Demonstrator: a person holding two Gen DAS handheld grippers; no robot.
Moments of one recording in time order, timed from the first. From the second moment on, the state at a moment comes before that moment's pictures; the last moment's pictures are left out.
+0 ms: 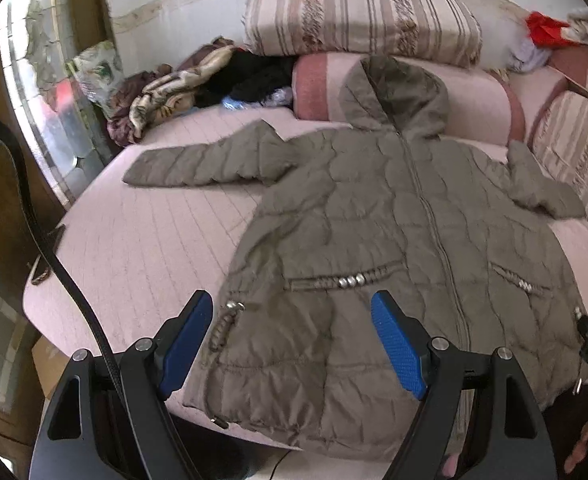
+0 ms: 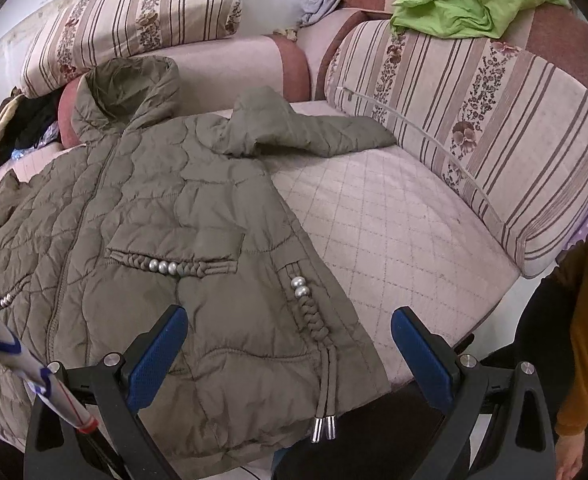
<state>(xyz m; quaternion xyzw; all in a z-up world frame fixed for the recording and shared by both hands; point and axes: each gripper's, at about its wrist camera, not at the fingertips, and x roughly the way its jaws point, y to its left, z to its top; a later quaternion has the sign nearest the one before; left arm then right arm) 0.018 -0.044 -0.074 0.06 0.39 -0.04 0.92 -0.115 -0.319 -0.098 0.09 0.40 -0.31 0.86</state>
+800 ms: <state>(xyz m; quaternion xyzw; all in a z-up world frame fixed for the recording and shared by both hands) 0.018 -0.049 -0.085 0.07 0.42 -0.04 0.90 -0.110 -0.312 -0.106 0.08 0.42 -0.30 0.85</state>
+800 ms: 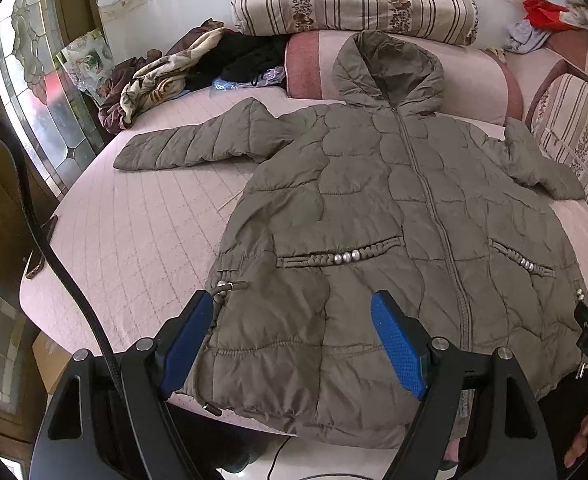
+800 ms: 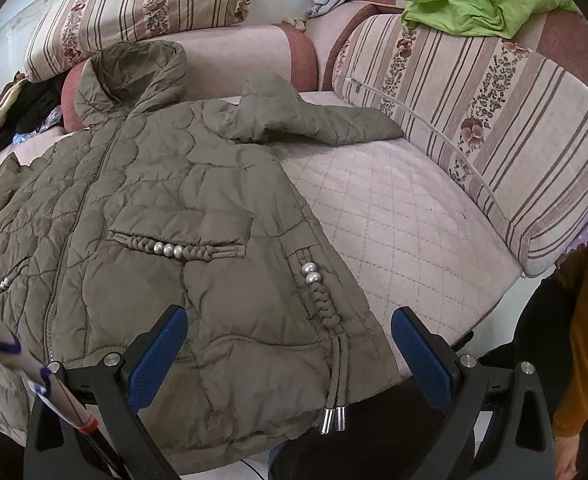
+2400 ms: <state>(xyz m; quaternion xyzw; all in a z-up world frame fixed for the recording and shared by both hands) 0.080 0.027 -0.097 0.05 0.43 0.04 0.90 -0.050 -0.253 -0.087 0.03 0.44 -0.20 0.88</state>
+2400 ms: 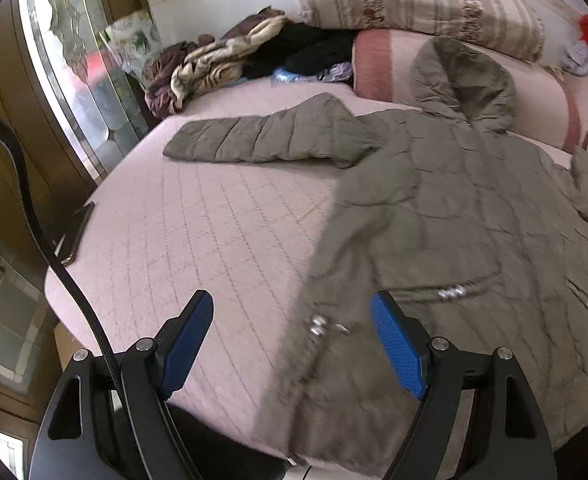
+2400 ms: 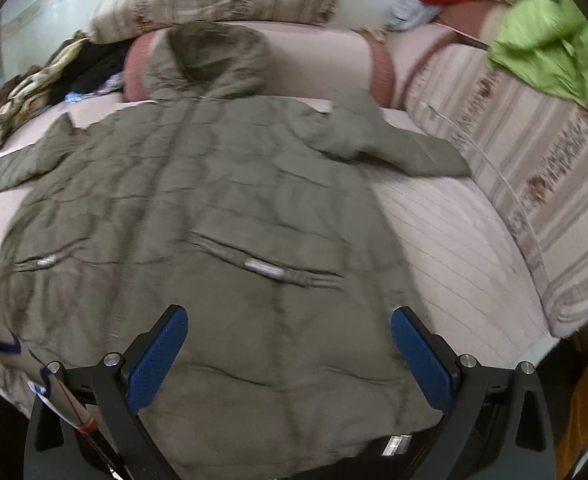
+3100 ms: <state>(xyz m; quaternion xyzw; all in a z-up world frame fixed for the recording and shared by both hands) 0.355 0.263 -0.180 -0.30 0.50 0.06 0.81 0.006 -0.224 -0.111 0.08 0.47 -0.14 0.87</state>
